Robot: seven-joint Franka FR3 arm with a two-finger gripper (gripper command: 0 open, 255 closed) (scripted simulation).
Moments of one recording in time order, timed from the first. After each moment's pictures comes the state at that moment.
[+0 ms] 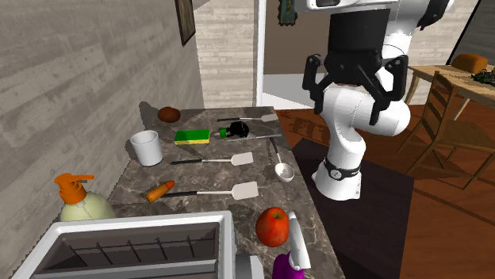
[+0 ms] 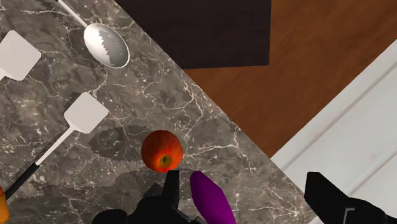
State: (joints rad) arm -0.02 -0.80 -0.02 -2.34 0.11 1.57 0.03
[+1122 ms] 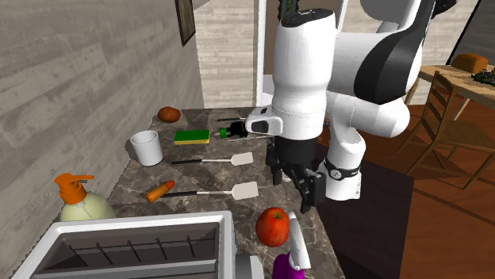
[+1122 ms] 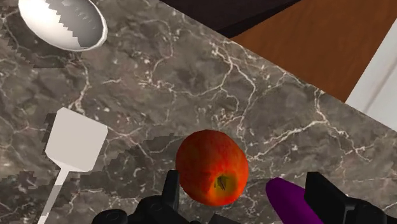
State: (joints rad) arm -0.14 -0.54 0.01 -2.63 0.09 2.10 0.22
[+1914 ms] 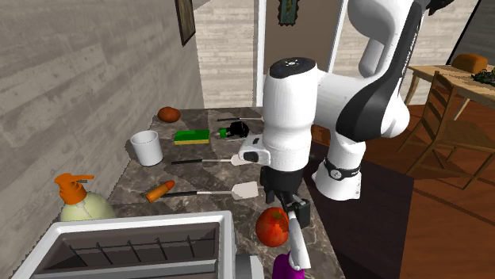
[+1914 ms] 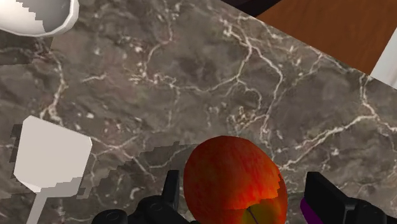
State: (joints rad) arm -0.15 -0.41 0.01 -2.70 0.09 2.31 0.24
